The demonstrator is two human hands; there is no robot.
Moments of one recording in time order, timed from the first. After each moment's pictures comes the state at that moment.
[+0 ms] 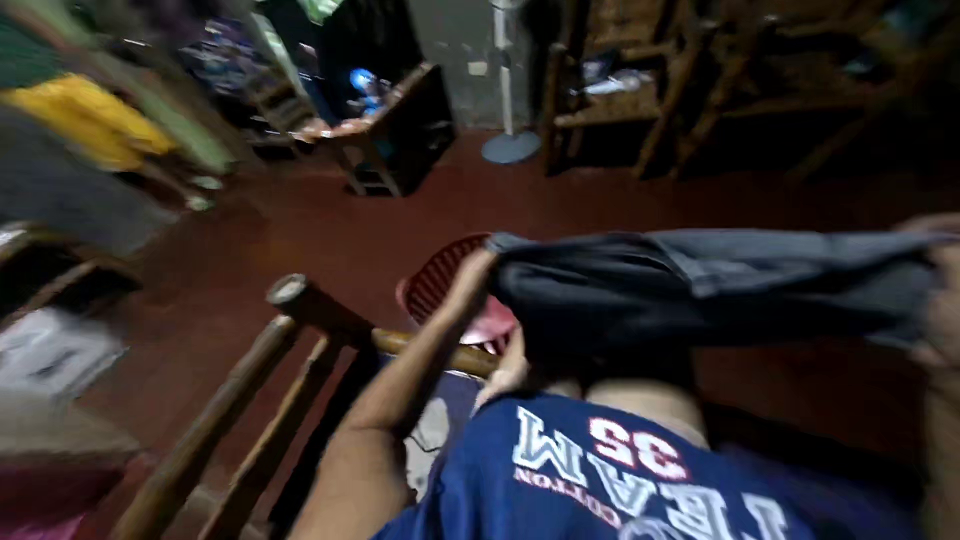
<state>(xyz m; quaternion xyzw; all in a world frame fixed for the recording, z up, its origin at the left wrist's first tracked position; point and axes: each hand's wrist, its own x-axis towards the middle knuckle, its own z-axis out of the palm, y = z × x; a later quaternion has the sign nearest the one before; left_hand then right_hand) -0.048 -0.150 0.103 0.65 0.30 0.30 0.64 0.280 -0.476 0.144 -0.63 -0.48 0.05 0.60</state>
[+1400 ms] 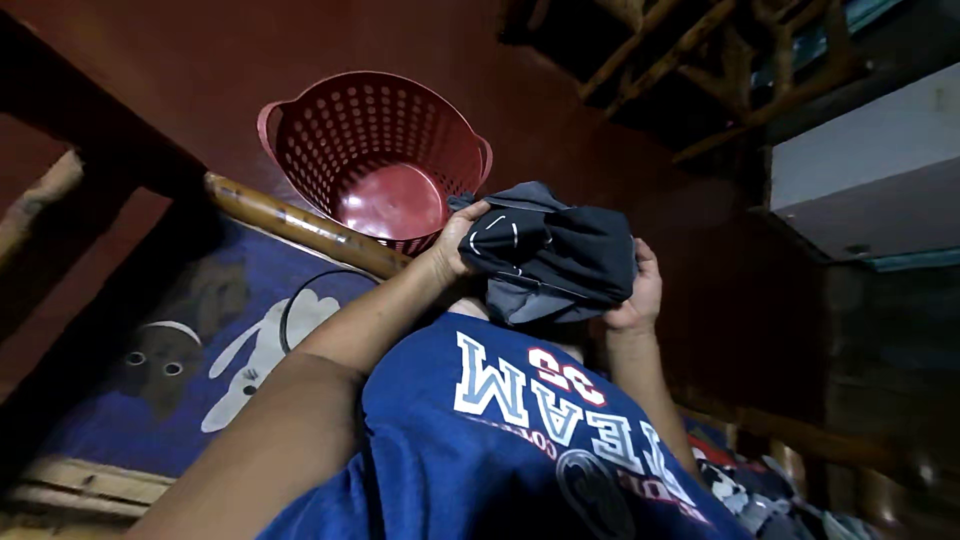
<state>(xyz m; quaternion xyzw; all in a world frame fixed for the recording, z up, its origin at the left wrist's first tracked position) -0.011 -0.184 -0.044 0.03 0.08 0.14 0.99 0.164 -0.369 0.044 -0.35 -0.10 0.50 0.78</state>
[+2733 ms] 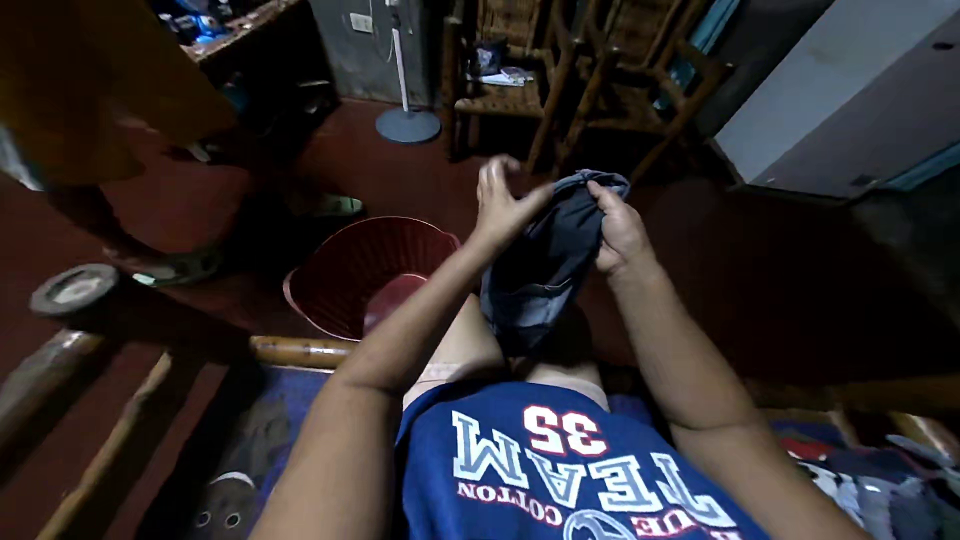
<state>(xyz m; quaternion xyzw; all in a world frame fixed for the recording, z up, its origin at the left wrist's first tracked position) 0.097 -0.170 0.121 0.77 0.17 0.38 0.49 0.184 -0.322 0.158 -0.55 -0.16 0.27 0.78</state>
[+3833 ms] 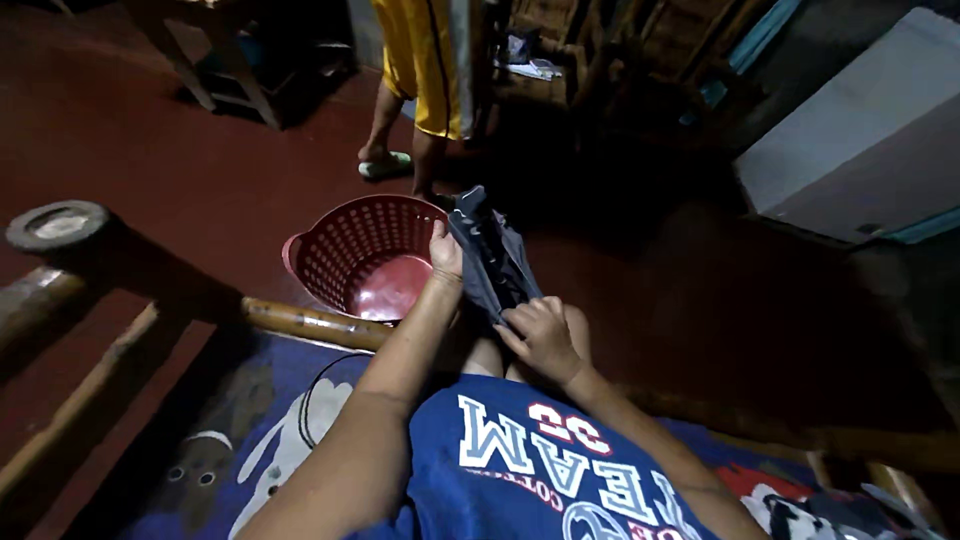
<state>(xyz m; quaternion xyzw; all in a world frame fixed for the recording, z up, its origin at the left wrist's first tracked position) 0.058 -0.131 -0.014 0.07 0.06 0.43 0.90 0.114 -0.353 0.001 -0.67 -0.69 -0.14 0.24</state>
